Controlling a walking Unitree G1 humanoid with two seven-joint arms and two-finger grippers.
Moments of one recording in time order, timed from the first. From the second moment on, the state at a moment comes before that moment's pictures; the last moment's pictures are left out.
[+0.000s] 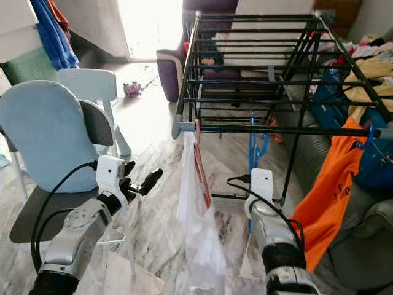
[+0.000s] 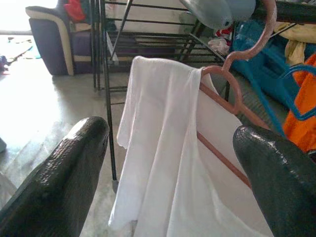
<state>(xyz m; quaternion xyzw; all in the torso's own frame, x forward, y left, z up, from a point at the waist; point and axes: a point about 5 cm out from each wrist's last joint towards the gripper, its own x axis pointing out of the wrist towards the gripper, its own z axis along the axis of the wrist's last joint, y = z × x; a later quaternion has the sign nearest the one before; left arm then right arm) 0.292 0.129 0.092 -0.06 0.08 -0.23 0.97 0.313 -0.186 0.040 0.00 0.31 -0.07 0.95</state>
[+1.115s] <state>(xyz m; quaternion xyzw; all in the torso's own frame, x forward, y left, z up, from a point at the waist) 0.291 0.128 0.088 -0.05 0.10 -0.23 0.97 0.346 -0.197 0.061 0.06 0.33 -0.09 0.94</state>
